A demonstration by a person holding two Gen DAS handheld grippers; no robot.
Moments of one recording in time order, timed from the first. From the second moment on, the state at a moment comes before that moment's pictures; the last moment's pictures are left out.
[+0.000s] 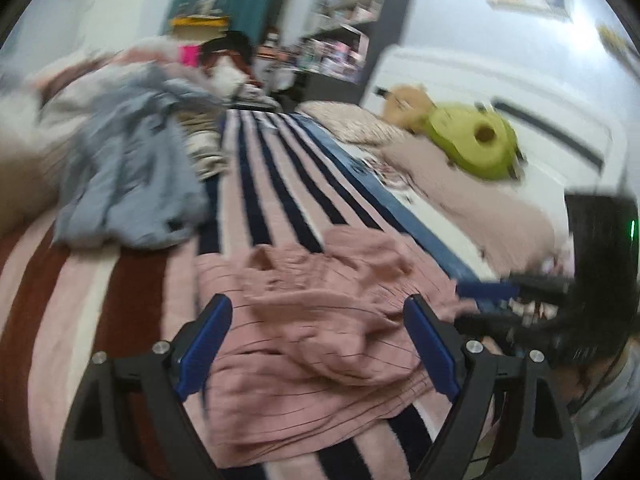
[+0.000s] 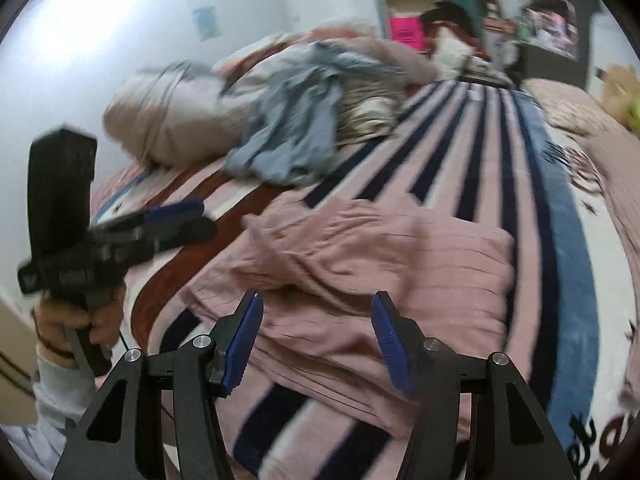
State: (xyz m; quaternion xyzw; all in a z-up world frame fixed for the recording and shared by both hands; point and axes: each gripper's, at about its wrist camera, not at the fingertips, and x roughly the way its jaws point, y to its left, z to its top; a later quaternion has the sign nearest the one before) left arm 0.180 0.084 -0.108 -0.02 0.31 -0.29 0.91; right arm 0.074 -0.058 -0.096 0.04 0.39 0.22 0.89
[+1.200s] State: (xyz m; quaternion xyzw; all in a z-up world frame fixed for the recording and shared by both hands) left arm 0.172 0.140 -0.122 -0.11 0.33 -0.20 0.92; right arm 0.077 -0.133 -0.161 0.13 0.43 0.17 0.88
